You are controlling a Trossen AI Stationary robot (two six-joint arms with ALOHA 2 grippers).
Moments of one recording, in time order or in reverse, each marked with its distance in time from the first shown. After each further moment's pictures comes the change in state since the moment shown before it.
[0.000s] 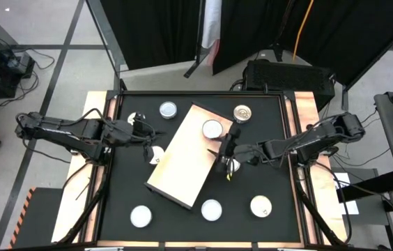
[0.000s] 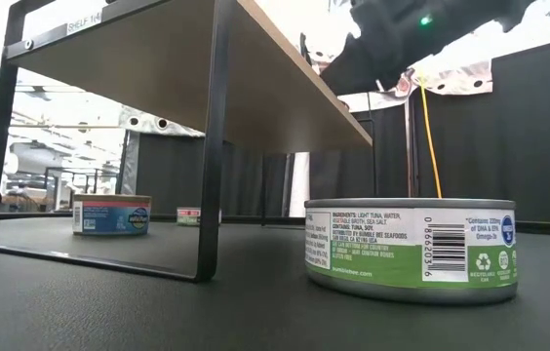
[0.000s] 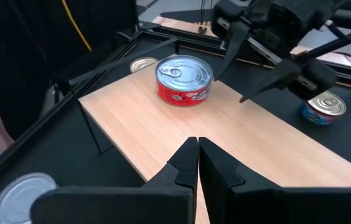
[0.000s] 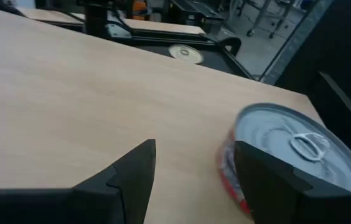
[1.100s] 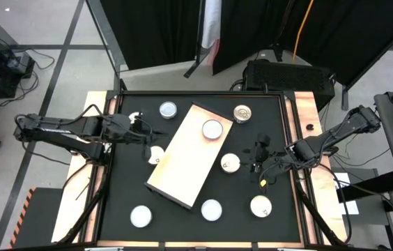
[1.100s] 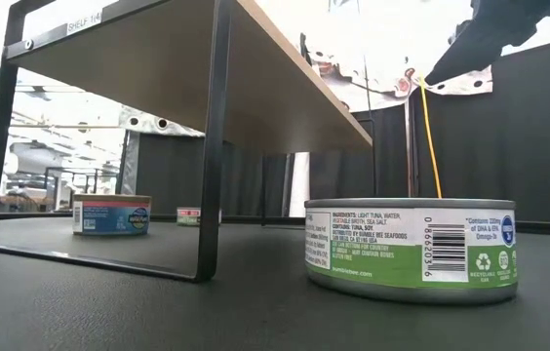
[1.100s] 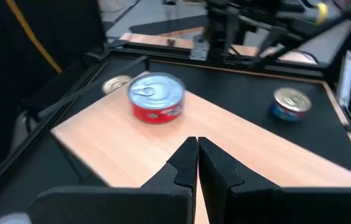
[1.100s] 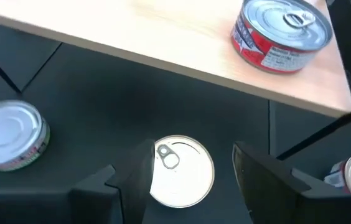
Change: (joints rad) left arm 0.062 -0.010 0.000 0.068 0.170 0.114; right arm 0.252 -0.375 0.015 -0.776 -0.026 0.401
